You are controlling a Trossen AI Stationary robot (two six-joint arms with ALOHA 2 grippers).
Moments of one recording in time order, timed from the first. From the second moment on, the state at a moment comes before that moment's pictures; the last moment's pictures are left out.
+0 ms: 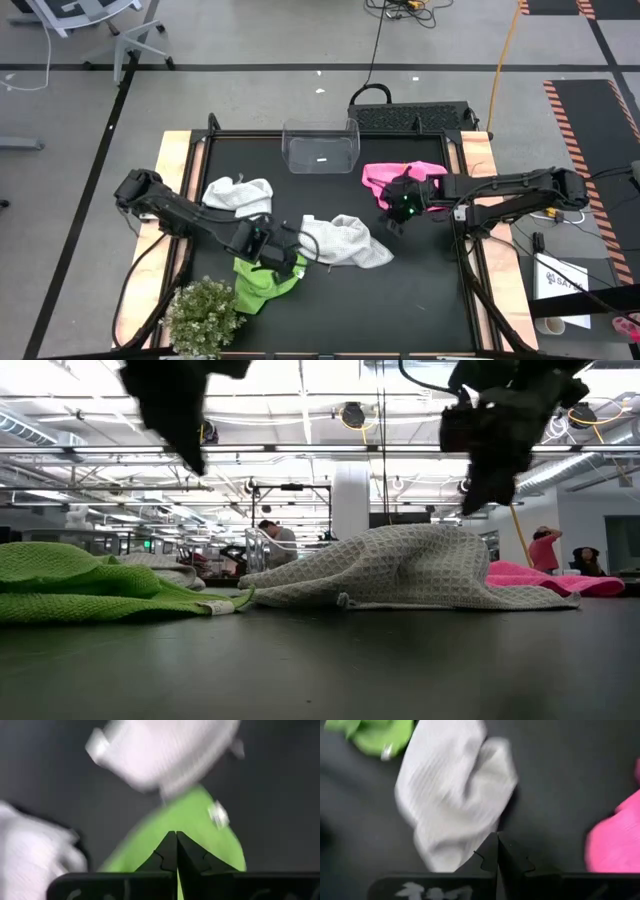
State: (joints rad) left arm -0.38 1.65 1.31 -0.94 -0.31 -0.74; right arm -0.09 1.14 0.69 -0.51 -0.16 0.43
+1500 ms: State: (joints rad) left arm -0.21 1.65 1.33 -0.91 -0.34 -0.63; right arm 0.17 1.30 0.28 0.14 -0.24 0.97
